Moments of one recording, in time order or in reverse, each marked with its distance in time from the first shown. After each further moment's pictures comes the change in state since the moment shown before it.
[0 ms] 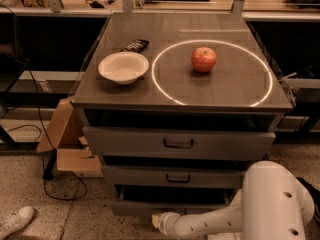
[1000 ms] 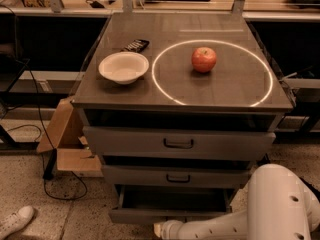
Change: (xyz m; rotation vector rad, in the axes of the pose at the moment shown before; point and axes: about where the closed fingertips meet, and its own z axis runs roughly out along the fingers) arm 0.034 0.000 -0.015 -0.023 0.057 -0.002
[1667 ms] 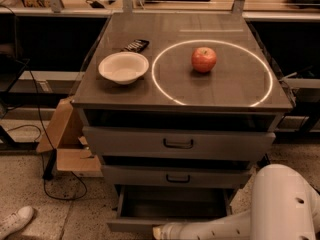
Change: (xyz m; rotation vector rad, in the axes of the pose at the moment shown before) arm 0.006 0.006 -0.014 -0.027 0.019 -0.021
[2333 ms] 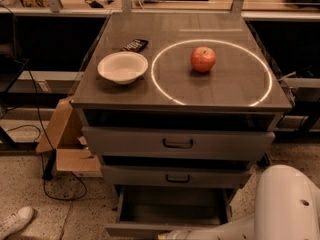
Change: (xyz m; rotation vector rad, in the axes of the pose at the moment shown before) arm 0.039 -0.004 -0.019 0.005 0.065 0.012
